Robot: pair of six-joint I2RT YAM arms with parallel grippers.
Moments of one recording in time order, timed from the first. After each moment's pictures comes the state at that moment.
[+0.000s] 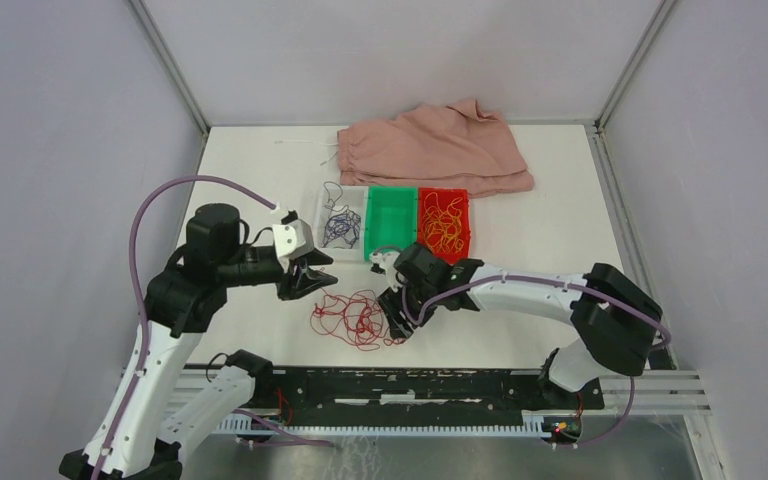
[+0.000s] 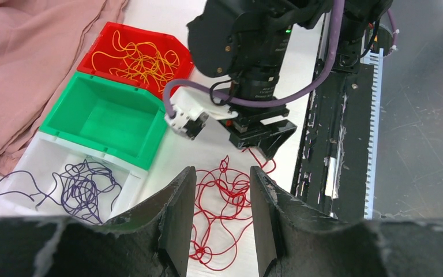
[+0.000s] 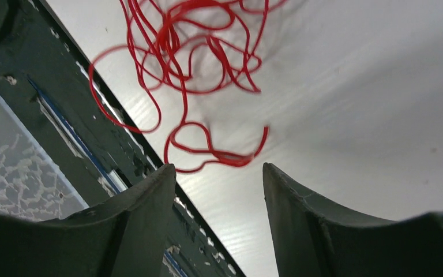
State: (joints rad) left arm -0.37 0.77 1.10 -0.85 0.85 0.47; right arm 1.01 1.52 0.86 -0.36 -0.26 0.28
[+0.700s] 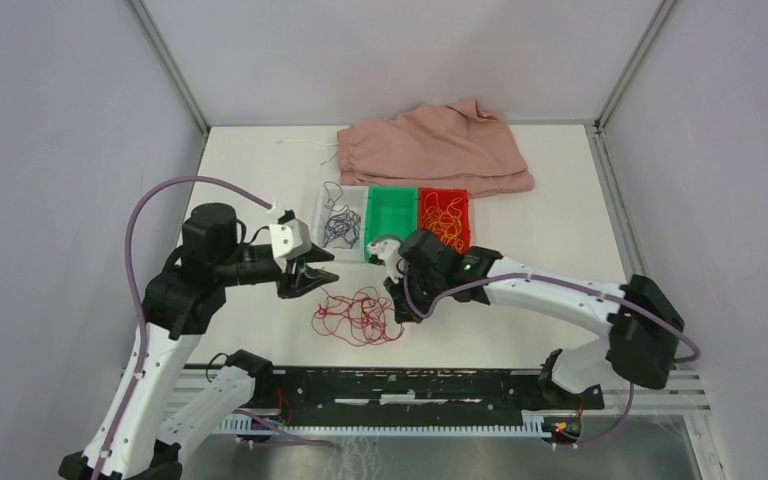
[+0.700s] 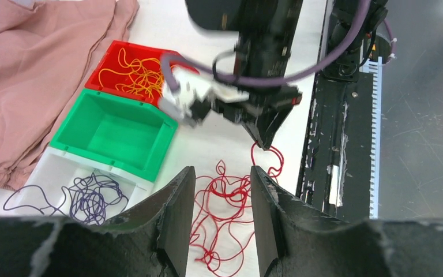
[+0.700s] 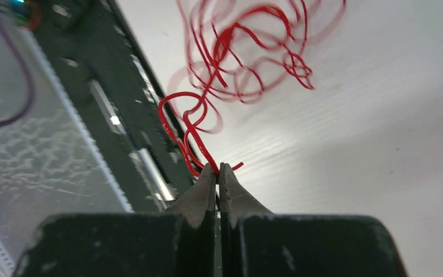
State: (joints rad) left arm -0.37 0.76 1.10 -0.81 0.86 0.46; right arm 1.01 1.48 0.98 -0.48 -0.30 0.16
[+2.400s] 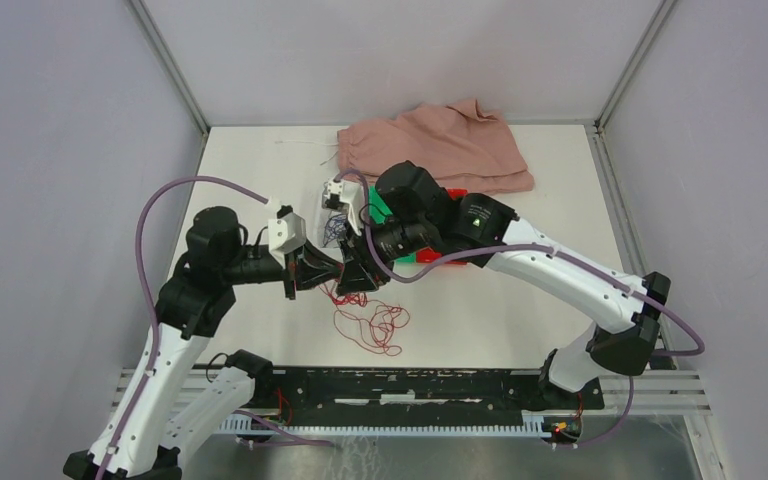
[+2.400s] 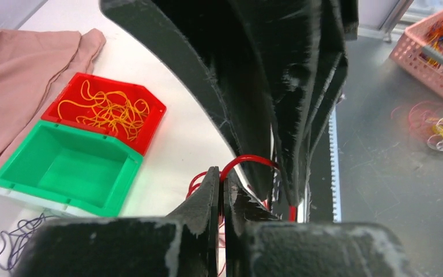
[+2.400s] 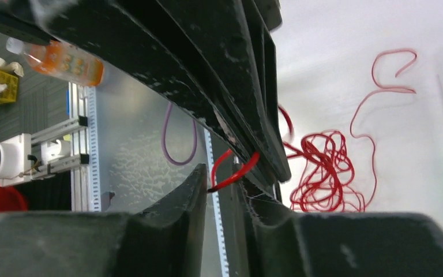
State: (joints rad) left arm -0.37 0.73 0.97 -0.56 1.01 0.24; right arm 1.08 1.56 1.74 -0.79 -0.53 0.19
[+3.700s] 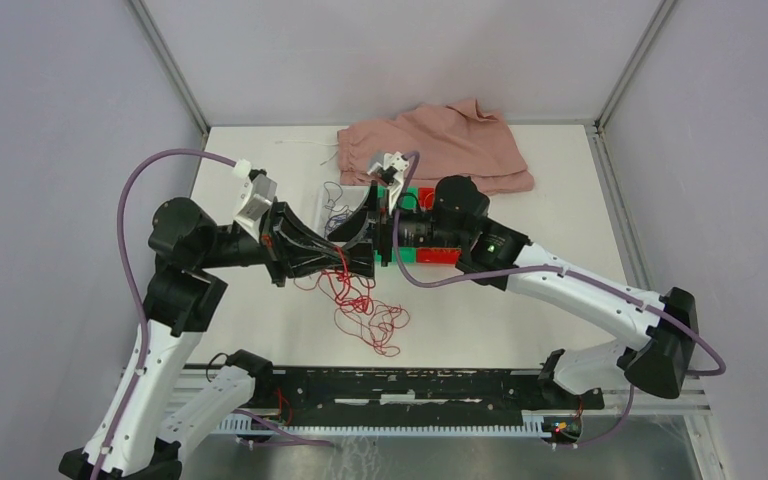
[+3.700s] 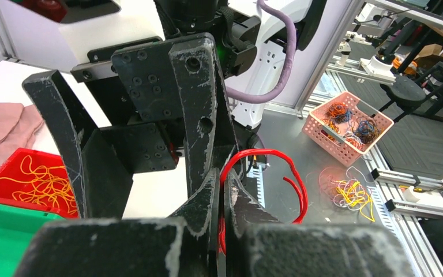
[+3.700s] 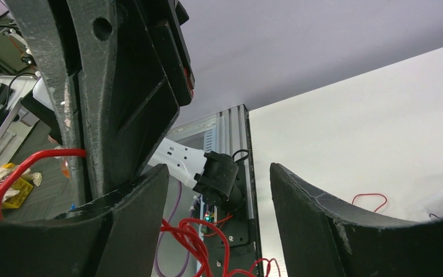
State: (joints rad) left arm -0.37 0.78 1.10 -0.17 1.14 -0.35; right arm 0.99 1.35 1.24 0.17 -0.56 0.45
